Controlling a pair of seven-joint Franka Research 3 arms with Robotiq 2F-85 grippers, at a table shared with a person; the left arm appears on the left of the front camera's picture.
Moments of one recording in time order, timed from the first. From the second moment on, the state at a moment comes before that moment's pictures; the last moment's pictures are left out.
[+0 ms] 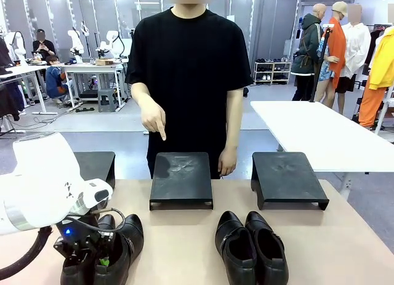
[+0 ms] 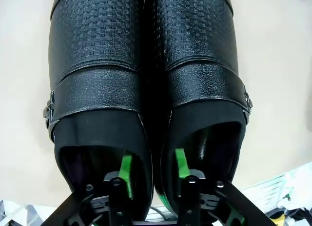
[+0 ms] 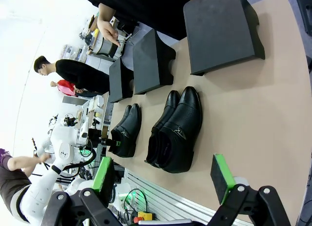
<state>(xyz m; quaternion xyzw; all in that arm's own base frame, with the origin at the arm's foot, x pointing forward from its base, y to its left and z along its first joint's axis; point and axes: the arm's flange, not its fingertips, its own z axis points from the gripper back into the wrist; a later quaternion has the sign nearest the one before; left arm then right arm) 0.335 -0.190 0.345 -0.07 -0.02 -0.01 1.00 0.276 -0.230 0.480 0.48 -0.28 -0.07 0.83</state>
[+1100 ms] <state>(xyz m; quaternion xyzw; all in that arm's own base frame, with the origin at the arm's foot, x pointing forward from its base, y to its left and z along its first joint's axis) 0.335 -0.189 0.431 -0.06 -0.09 -0.01 0.99 0.276 -0.230 0.479 0.48 -0.28 -0.07 0.83</state>
